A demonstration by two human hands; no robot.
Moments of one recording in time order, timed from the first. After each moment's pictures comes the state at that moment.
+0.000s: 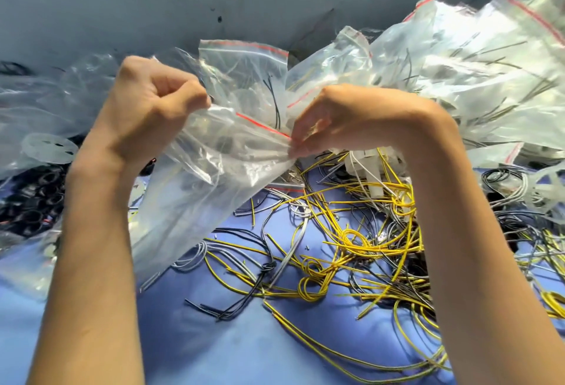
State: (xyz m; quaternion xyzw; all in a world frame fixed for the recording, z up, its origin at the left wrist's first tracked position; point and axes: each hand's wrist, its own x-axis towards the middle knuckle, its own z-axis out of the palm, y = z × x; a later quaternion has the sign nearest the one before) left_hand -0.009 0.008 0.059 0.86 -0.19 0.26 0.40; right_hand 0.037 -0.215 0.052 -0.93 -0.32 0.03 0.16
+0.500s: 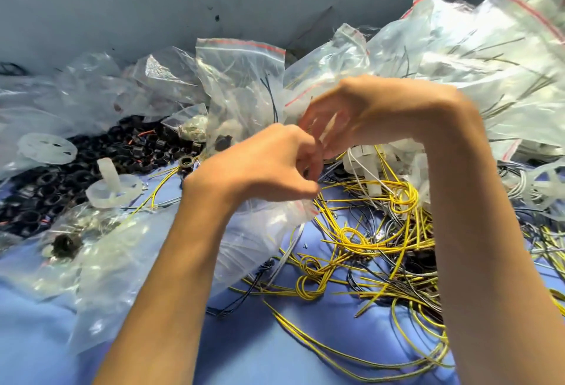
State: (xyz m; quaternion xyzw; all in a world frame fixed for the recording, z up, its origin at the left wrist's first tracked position) left_hand 0.007 -0.068 0.021 0.93 -0.31 -0.01 0.22; right_hand 0.032 -0.231 0.063 -0.94 -0.29 0.08 0.17
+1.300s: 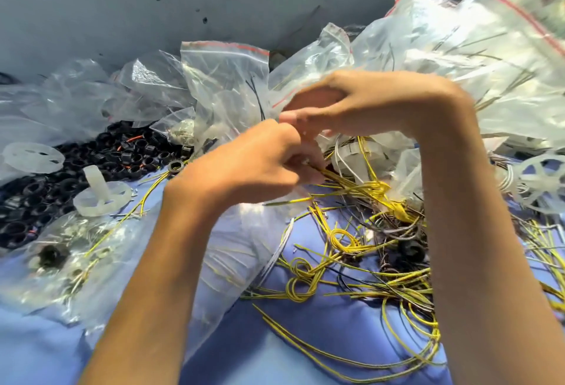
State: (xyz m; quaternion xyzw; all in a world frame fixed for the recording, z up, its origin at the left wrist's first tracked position) left_hand 0.000 -0.075 0.033 0.92 -0.34 -0.02 0.20; right_hand 0.026 -0.236 0.069 -0.93 -0.30 0.07 0.22
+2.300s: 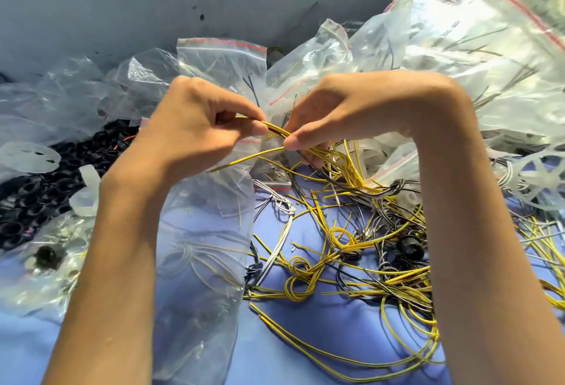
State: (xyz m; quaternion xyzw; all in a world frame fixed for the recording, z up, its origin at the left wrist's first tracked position) left_hand 0.008 -0.031 0.040 0.89 -0.26 0.18 0.31; right_hand 0.026 -0.235 0.067 -0.92 -0.31 0.13 0.22
